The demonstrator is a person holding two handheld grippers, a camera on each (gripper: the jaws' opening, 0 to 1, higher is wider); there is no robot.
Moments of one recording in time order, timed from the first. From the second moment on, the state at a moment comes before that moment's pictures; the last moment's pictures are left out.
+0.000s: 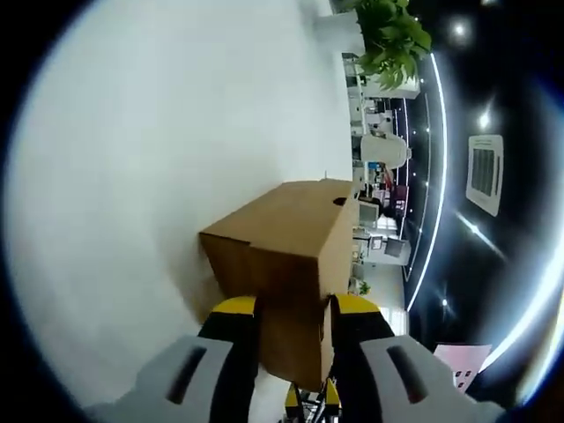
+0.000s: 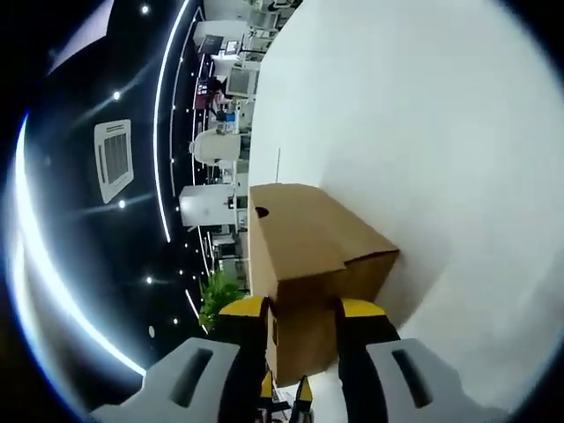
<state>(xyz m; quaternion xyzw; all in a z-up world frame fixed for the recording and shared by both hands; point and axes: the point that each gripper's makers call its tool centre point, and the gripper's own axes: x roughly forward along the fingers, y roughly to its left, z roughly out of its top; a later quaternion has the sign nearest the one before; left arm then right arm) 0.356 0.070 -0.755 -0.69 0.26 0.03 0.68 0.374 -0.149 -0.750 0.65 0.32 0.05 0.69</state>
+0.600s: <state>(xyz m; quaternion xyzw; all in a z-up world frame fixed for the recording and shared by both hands) 0.356 0.065 -0.739 -0.67 0.27 0.03 0.69 0.372 -0.150 -0.738 0.67 0.31 0.03 0.67</state>
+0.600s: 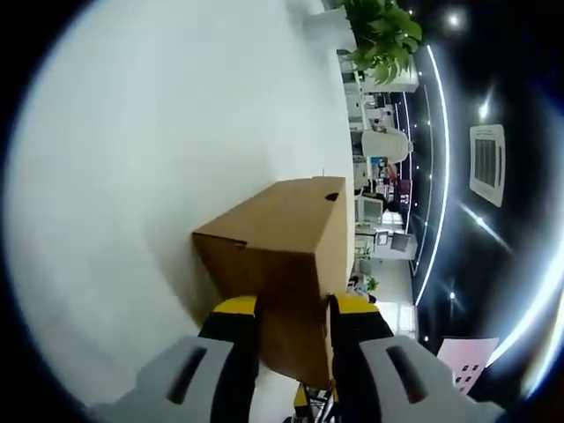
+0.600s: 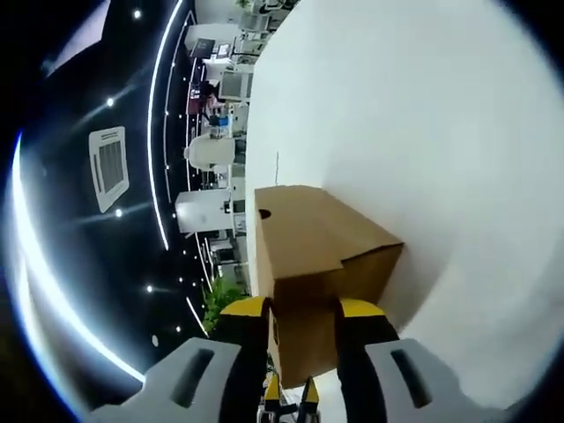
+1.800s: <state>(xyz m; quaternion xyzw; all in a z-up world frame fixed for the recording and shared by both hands) 0.356 0.060 -0.714 -0.61 0.31 -0.02 0.73 0.374 -0.152 -0.710 0.68 0.30 0.01 0.67</state>
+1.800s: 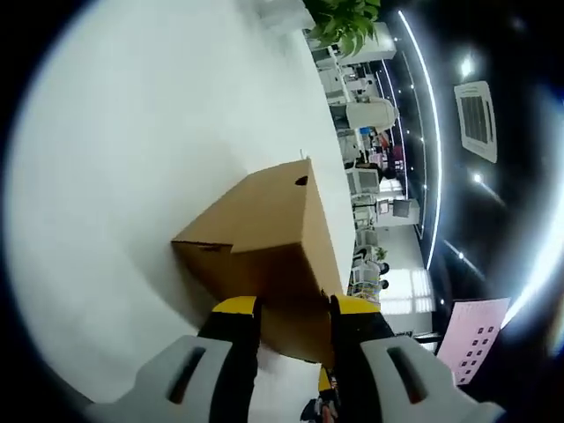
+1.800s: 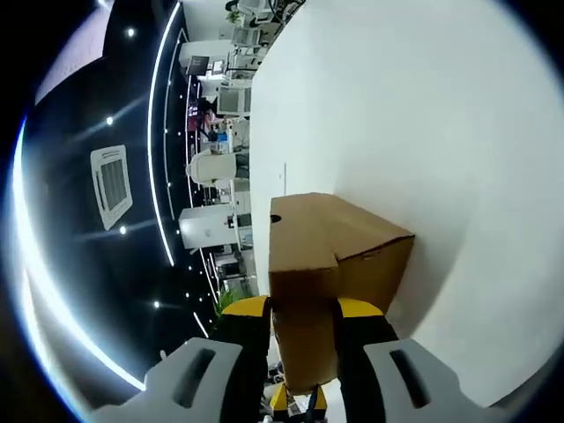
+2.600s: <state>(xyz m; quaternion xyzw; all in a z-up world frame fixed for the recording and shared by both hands) 0.359 0.050 -0.680 -0.58 0.29 -0.09 0.76 0.372 -0.138 -0.689 0.52 0.29 0.15 0.79</state>
